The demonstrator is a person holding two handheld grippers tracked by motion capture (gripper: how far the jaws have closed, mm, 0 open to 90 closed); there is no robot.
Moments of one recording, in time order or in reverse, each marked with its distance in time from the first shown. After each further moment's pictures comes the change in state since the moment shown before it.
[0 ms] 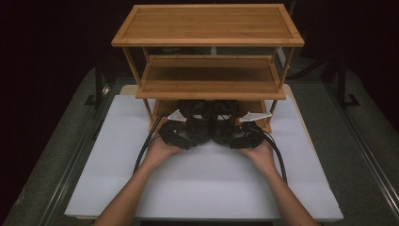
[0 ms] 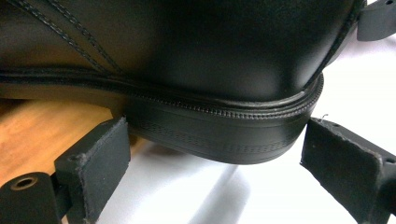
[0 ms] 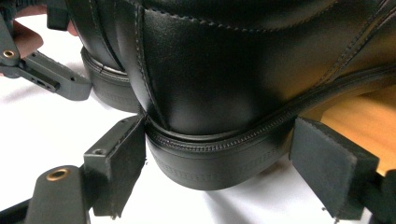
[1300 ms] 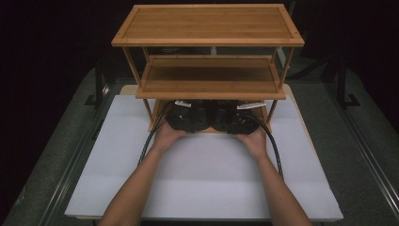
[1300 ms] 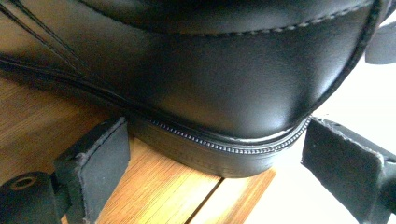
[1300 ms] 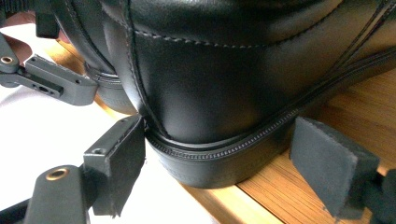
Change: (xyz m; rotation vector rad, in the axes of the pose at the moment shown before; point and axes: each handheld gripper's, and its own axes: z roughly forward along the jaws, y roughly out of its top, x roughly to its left) left arm 0.041 0.025 0.039 0.013 0.069 -0.037; right arm -0.045 0.014 0.043 -0.025 -0.036 0.051
